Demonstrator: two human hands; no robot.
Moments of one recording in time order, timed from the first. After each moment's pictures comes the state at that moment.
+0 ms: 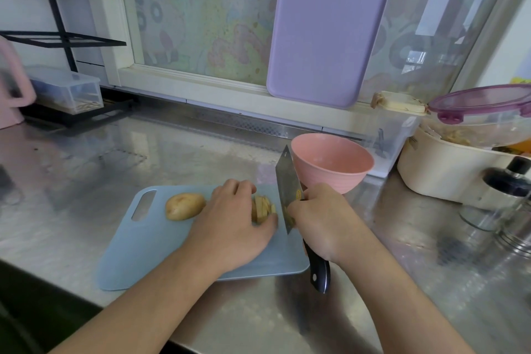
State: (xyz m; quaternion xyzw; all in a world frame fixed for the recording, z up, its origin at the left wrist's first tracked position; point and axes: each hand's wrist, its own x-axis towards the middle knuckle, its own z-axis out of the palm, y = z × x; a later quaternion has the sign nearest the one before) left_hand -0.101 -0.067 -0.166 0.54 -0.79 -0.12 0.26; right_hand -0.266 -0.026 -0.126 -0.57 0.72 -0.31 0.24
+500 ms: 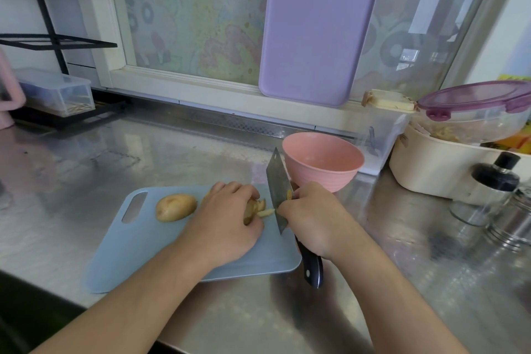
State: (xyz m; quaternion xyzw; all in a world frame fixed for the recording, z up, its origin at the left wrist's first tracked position) left_hand -0.103 -0.077 -0.166 0.48 -0.83 -0.10 0.24; right_hand -0.272 -0.027 -0.125 -0.60 0.72 -0.28 0.23
